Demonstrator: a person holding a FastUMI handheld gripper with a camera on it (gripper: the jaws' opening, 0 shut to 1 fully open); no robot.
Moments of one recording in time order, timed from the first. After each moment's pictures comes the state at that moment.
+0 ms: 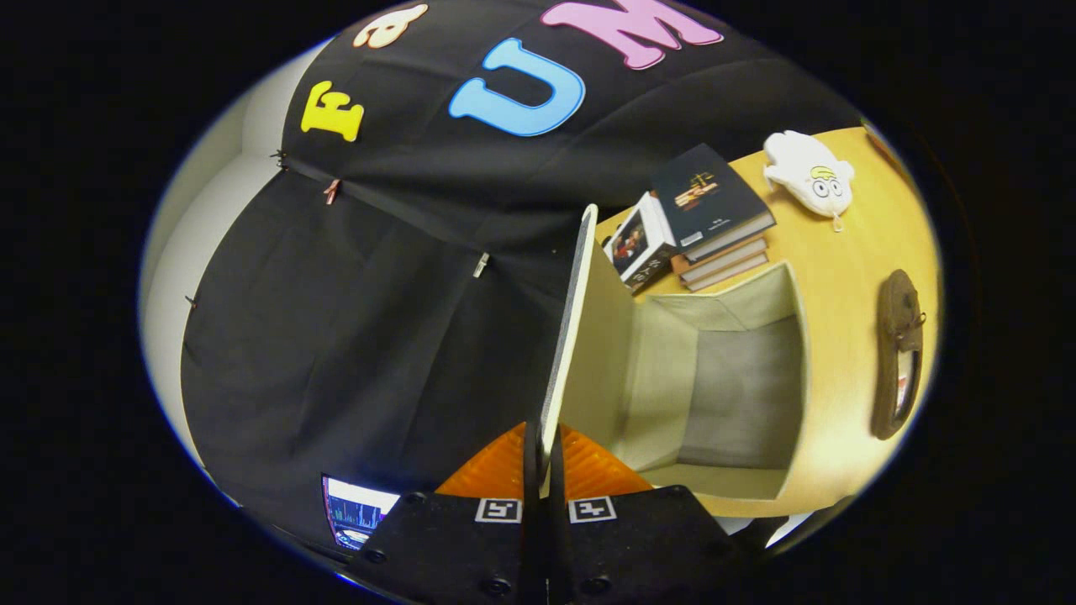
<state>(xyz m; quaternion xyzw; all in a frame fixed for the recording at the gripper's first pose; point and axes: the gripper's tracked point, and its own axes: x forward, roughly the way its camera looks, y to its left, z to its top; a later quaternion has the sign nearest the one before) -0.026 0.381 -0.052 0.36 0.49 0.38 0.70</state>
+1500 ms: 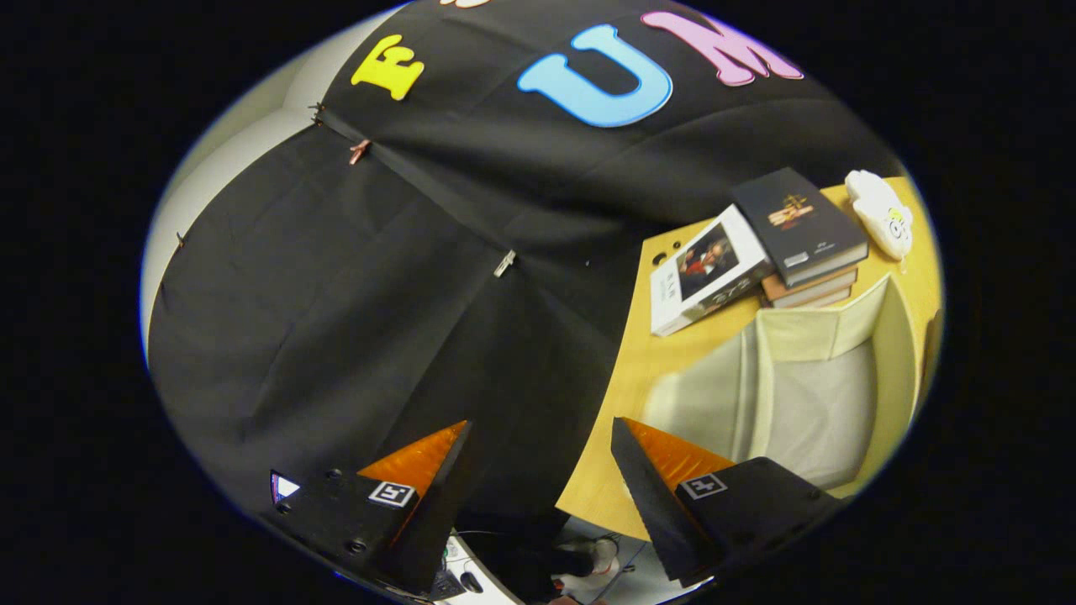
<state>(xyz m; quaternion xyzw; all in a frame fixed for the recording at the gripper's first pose) -0.017 0.491 -0.047 0.32 0.41 0.37 0.77</state>
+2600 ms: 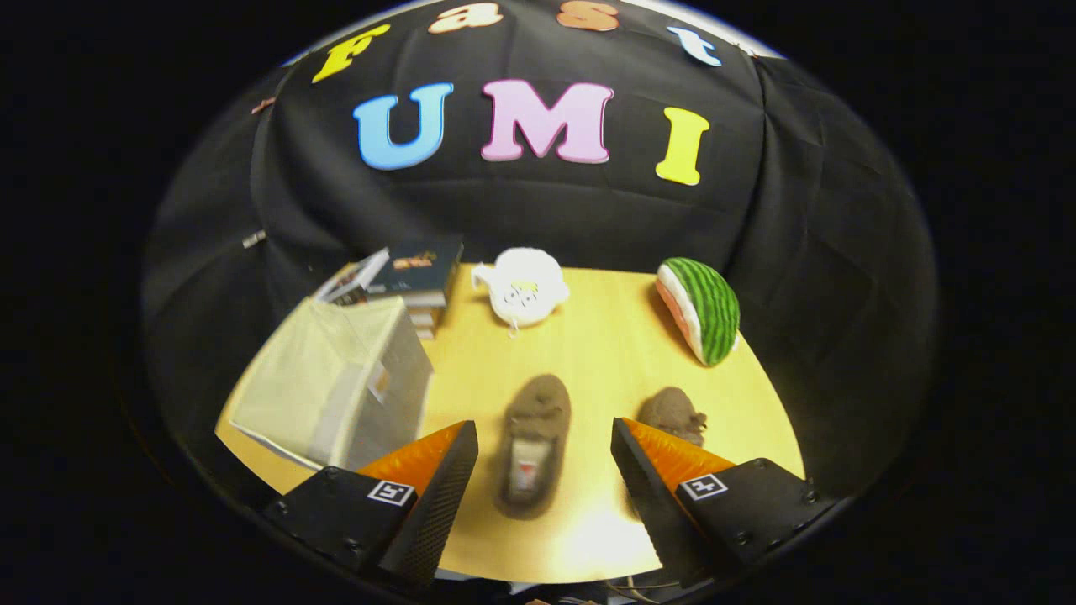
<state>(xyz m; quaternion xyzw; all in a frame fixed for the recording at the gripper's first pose) -0.005 0.051 -0.249 -0.02 0.39 0.08 0.92</state>
